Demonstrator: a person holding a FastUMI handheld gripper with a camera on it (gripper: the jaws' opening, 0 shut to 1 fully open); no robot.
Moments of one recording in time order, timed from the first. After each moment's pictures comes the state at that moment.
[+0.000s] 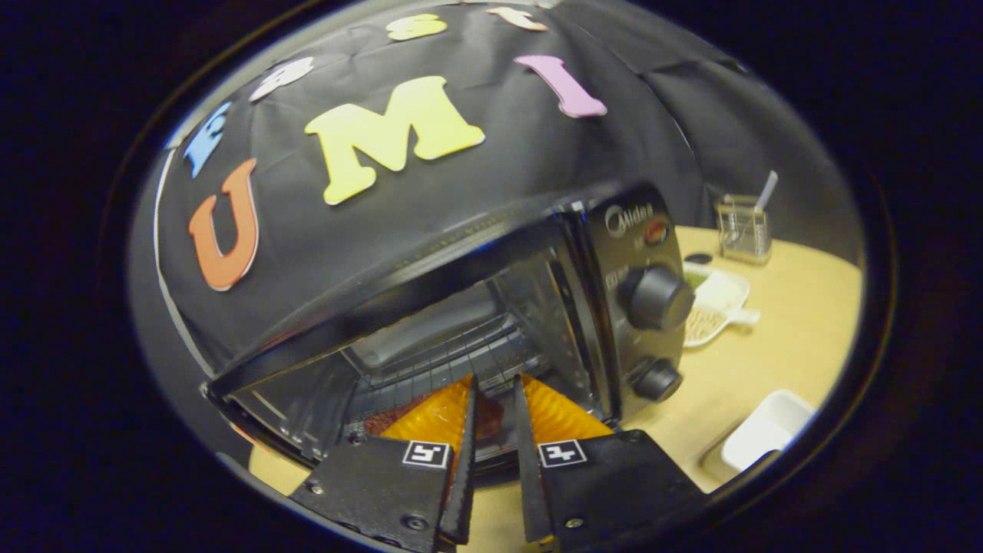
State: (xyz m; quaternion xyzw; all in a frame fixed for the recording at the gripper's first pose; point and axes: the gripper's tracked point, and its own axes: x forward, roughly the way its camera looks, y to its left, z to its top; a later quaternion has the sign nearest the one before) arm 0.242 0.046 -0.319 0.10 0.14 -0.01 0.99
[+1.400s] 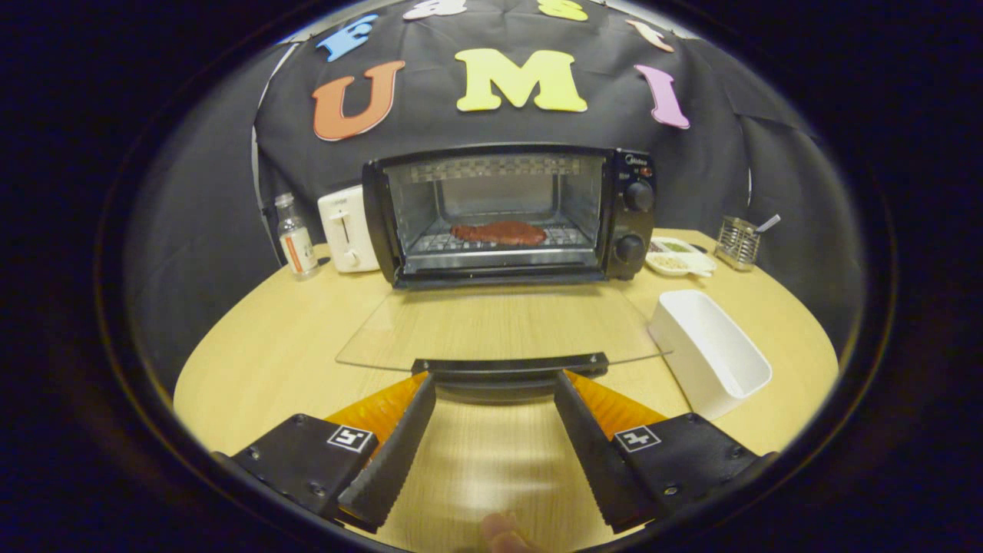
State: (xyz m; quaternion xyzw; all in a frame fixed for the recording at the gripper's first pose) arm 0.022 0.066 -0.421 -0.04 0.31 0.09 0.95
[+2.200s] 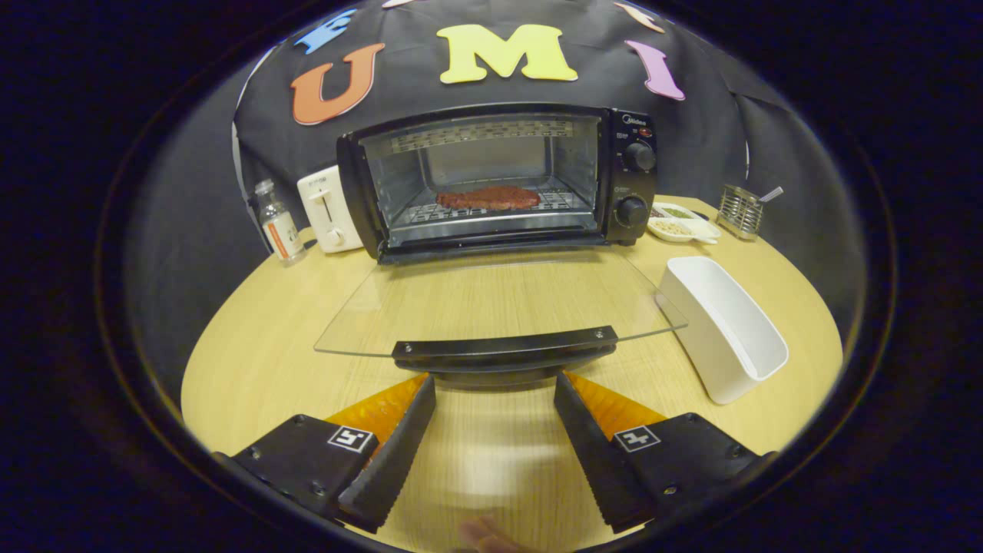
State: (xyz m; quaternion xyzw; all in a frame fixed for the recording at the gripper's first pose) arm 0.026 0.065 -0.425 -0.01 0.34 0.08 0.94
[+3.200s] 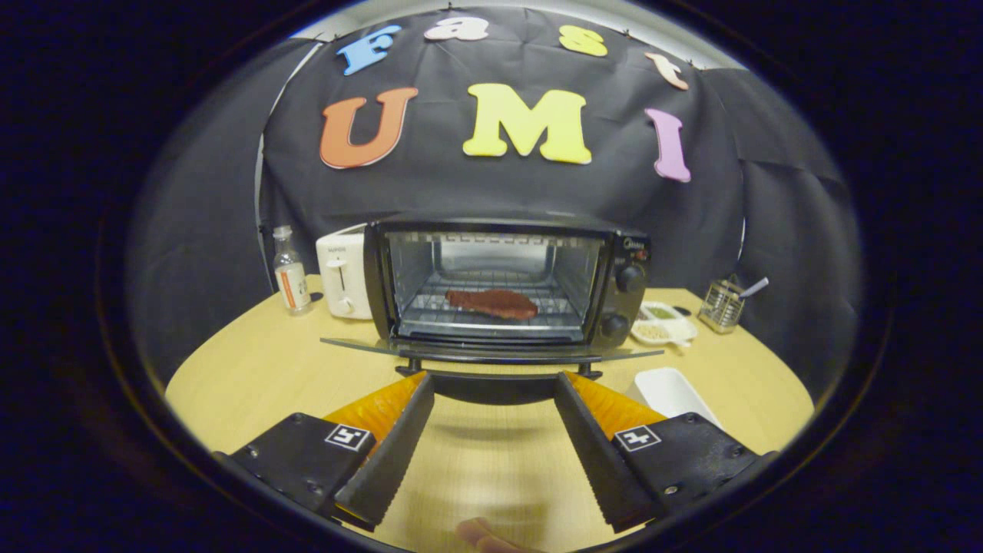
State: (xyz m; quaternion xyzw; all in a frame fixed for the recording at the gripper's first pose) arm 0.066 0.081 -0.316 -0.09 0.17 0.08 0.98
